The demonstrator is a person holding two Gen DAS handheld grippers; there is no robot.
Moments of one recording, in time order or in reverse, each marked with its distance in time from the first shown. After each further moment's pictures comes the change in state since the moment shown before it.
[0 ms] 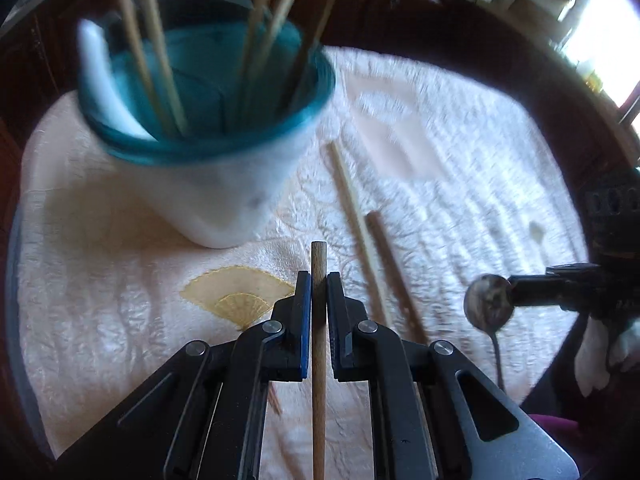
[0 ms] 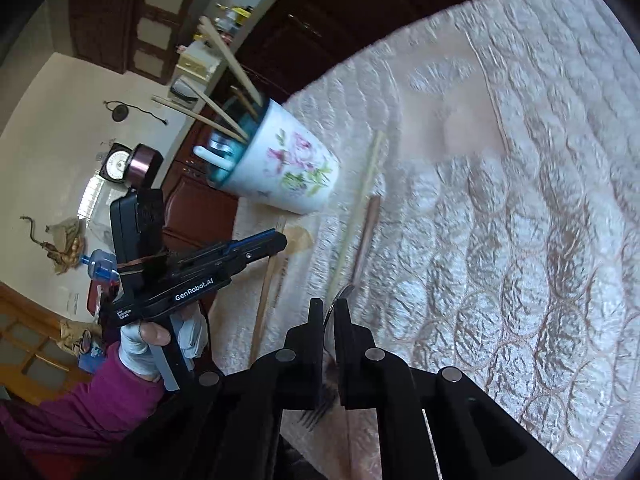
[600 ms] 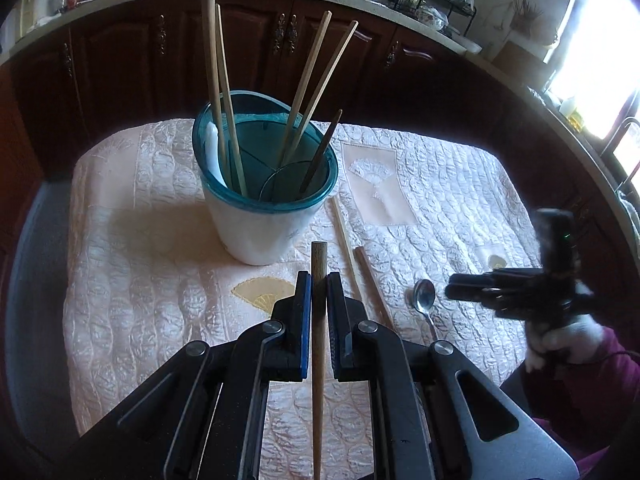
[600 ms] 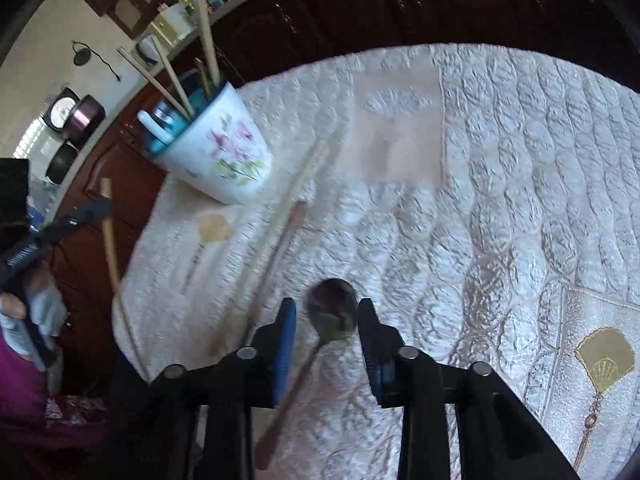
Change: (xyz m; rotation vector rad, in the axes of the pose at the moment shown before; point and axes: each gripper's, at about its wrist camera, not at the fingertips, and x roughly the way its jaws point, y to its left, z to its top) left arm -0.086 0.010 -0.018 -0.035 -0.155 -0.015; right arm 0.013 -0.020 -0.004 -0.158 0.041 -0.372
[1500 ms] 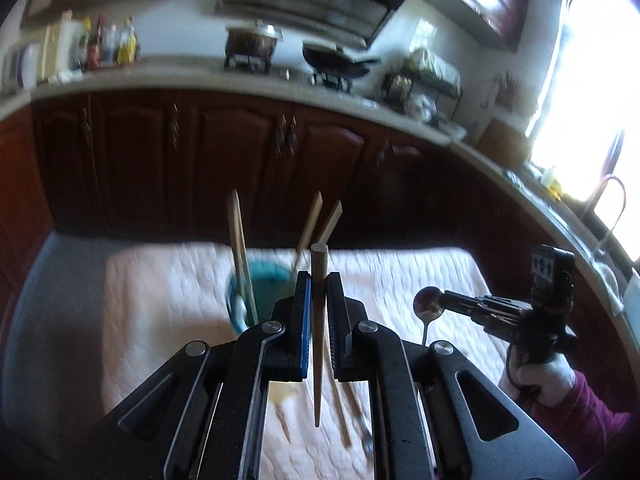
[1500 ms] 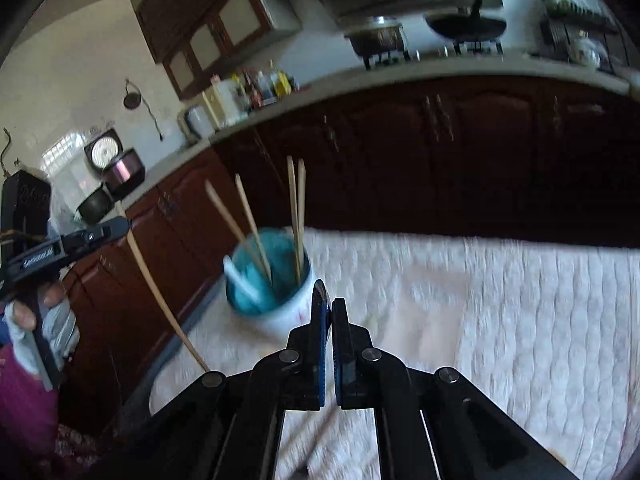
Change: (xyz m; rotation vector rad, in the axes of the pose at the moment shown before) left arm -0.117 0.000 0.086 -0.023 -0.314 -0.014; right arm -0.122 0.095 0.095 -0.149 -0.424 0.007
